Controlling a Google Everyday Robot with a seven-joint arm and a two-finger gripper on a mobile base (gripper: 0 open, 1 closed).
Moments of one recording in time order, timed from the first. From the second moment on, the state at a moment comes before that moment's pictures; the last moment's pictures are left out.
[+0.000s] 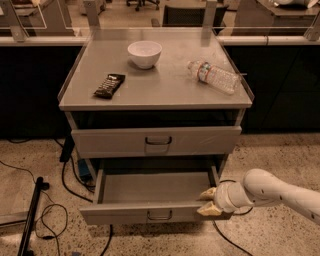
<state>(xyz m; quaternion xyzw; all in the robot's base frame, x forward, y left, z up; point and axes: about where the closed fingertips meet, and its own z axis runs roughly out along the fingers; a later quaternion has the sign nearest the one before) 0.517 -0.178 0.424 -0.58 0.75 0.19 0.27</state>
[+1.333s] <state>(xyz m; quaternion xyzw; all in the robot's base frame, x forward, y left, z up) 0.462 -0.190 0.410 -0.57 0.76 0.18 0.26</state>
